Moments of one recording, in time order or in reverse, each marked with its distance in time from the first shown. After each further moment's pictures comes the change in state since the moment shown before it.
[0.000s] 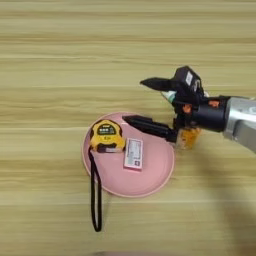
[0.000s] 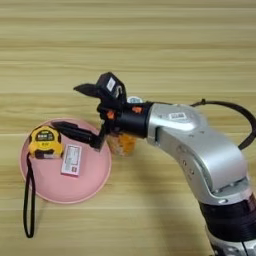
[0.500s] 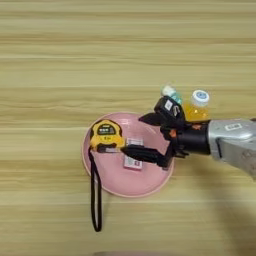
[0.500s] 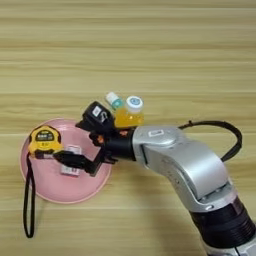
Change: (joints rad) arm 0.023 -0.006 0.134 0.058 -0.040 0.151 -0.065
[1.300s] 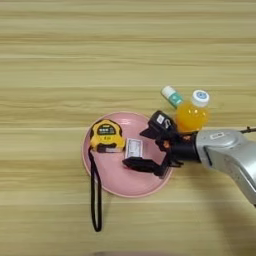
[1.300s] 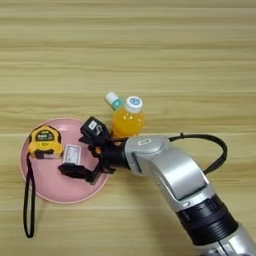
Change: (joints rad) arm 0.003 0.028 0.128 0.207 -0.161 -0.162 0.050
